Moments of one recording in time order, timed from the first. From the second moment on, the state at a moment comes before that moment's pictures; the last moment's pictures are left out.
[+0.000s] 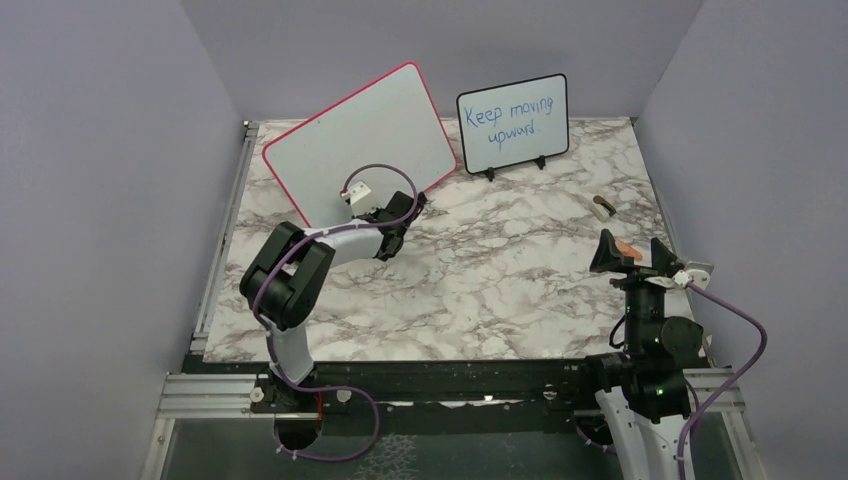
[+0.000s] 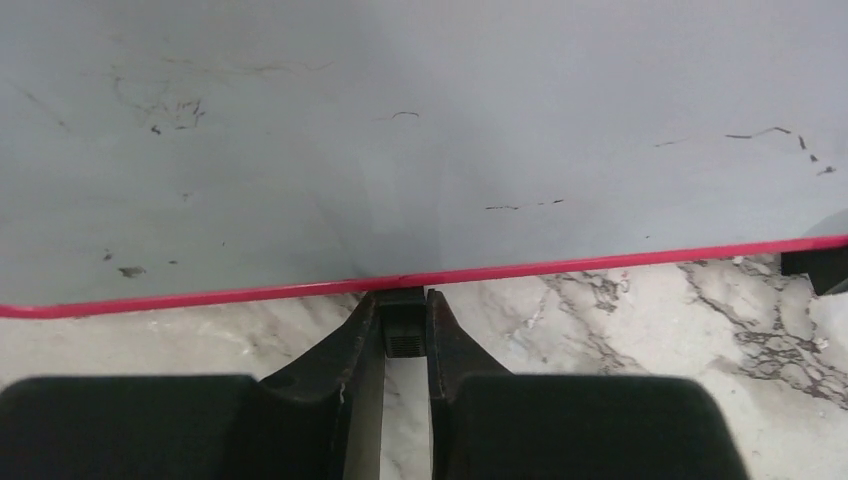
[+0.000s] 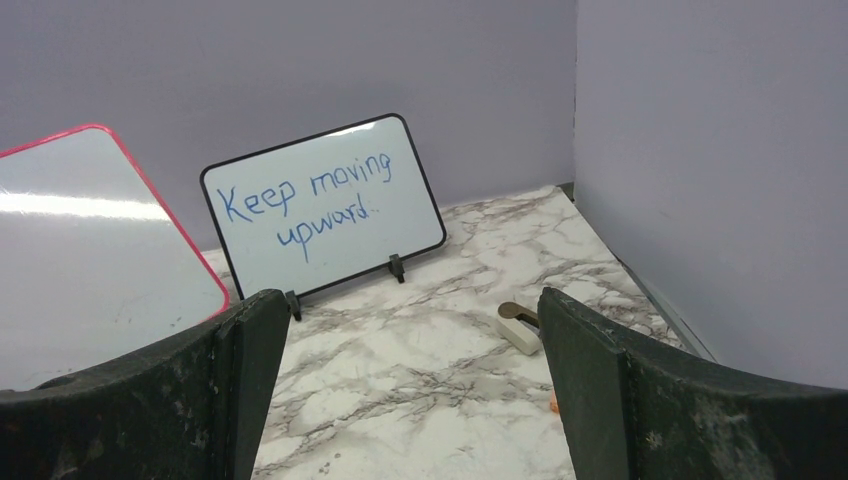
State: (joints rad) left arm -0.58 1.85 1.06 -0.27 -0.73 -1.07; right arm 0.12 0.02 0.41 -0.10 0.25 0.07
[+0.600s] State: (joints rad) left arm -0.57 1.50 0.68 -0.23 -0.65 -0.97; right arm 0.12 0.02 0.41 -0.10 0.25 0.07
